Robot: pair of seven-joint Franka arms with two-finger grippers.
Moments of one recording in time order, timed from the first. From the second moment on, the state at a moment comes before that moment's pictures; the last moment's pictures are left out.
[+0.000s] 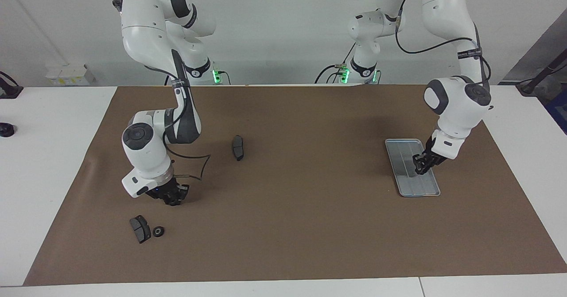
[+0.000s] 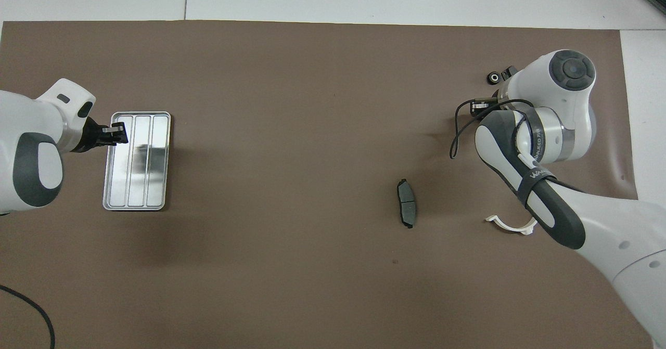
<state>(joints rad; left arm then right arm) 0.16 0.27 -0.13 -2.05 -0.04 2.46 -0.08 0.02 0.53 0.01 -1.70 -0.10 2.31 0.15</state>
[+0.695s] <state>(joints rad) 0.13 0.19 -0.13 -1.95 -0.04 2.29 -0.08 0.06 0.45 0.19 -1.63 -0.10 2.27 0.15</state>
